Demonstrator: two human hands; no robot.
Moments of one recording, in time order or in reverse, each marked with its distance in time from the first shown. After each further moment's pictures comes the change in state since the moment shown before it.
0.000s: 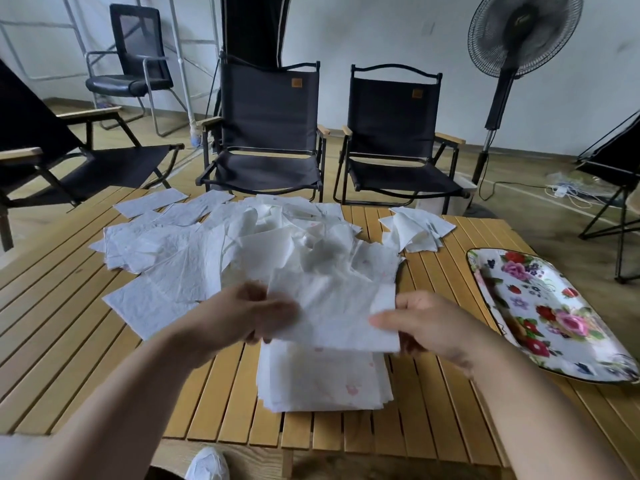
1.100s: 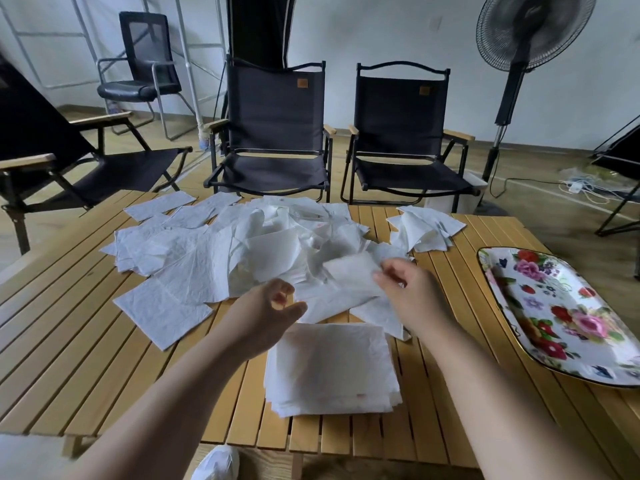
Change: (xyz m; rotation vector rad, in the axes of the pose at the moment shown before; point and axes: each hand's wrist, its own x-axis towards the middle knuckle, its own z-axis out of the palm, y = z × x) left_hand 0.029 -0.023 0.018 0.425 0.332 -0.085; right_hand 0.072 0.028 0.013 -0.086 0.477 -0.324
